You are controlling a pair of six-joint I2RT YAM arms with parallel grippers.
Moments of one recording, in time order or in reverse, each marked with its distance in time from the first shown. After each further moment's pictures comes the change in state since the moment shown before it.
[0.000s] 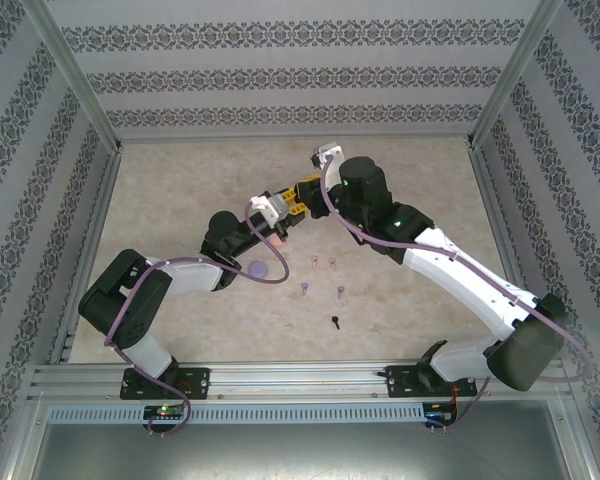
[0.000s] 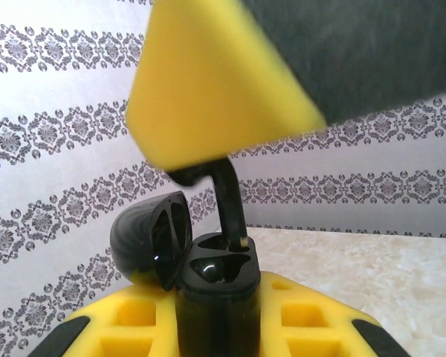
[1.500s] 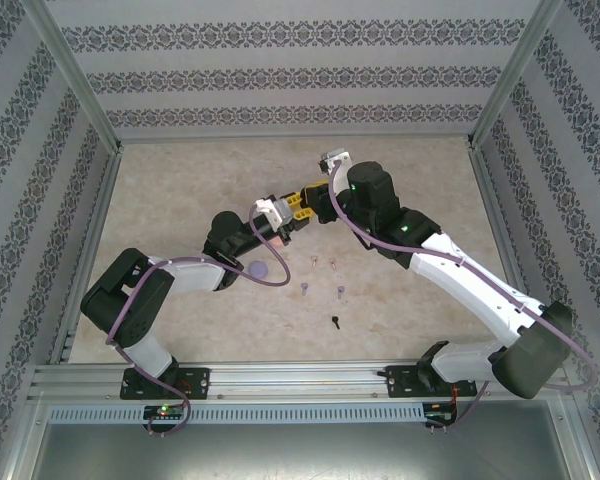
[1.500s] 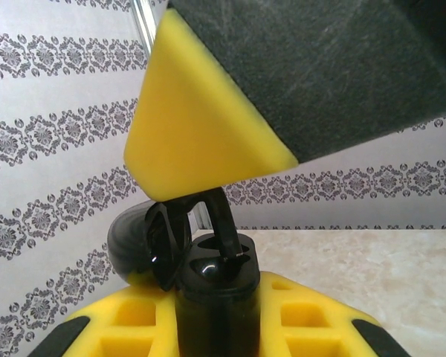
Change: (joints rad) left arm -0.013 0.011 0.012 -0.002 0.069 0.020; right arm -0.032 -0.040 -0.062 -0.009 -0.018 0.000
